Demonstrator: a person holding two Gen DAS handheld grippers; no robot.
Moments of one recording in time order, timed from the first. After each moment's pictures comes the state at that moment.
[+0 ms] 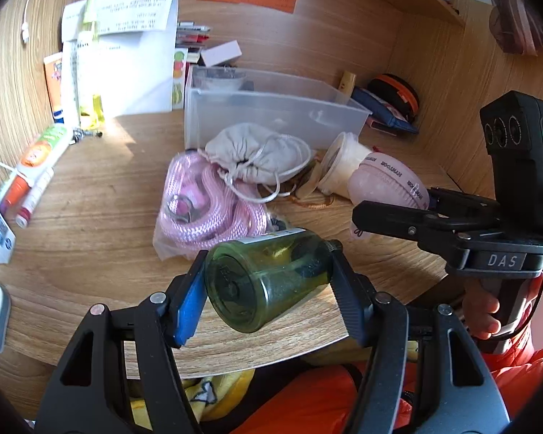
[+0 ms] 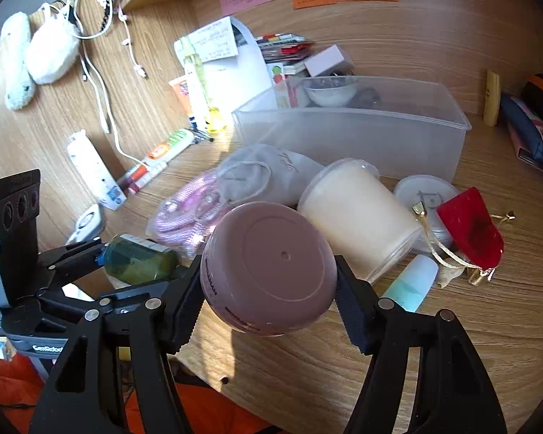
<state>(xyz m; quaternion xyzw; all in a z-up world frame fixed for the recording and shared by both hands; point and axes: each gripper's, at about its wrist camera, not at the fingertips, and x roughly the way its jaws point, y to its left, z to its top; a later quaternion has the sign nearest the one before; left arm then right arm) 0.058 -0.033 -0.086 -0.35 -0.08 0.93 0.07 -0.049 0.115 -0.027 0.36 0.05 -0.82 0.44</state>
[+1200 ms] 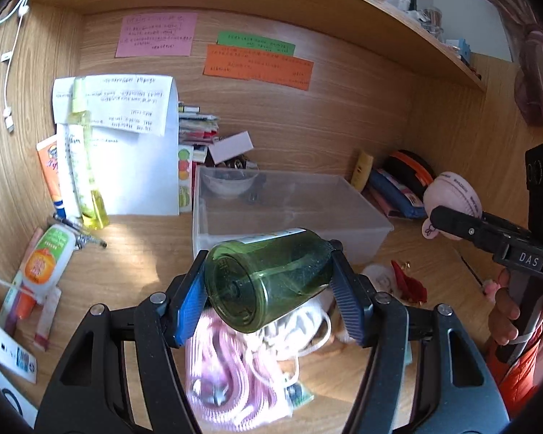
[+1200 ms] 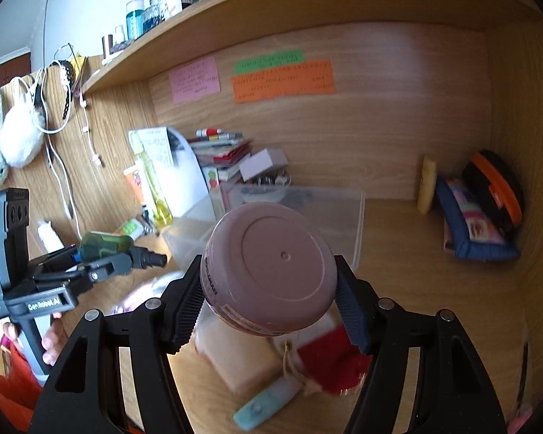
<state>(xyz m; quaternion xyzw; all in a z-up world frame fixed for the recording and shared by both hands) -0.025 -0.054 -0.015 -0.25 -0.08 0.96 0.05 -0.124 0.162 0.054 0.25 0.03 -0.89 0.38</state>
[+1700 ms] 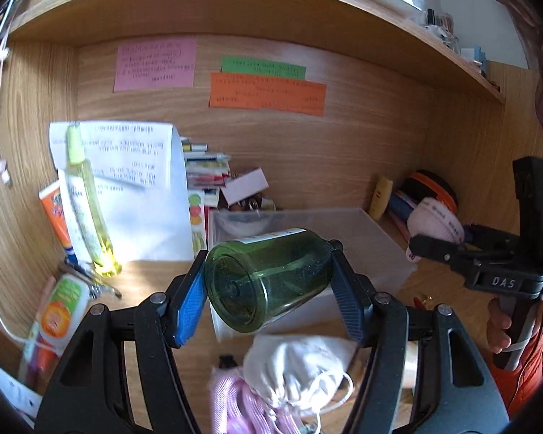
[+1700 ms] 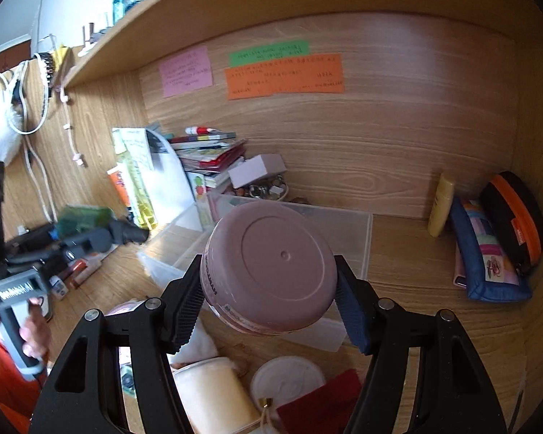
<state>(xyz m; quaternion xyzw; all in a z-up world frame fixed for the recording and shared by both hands) -0.061 -0.061 0.018 -0.23 -0.05 0.97 0.02 -0.175 0.129 0.055 0.27 0.05 -0.88 0.39</state>
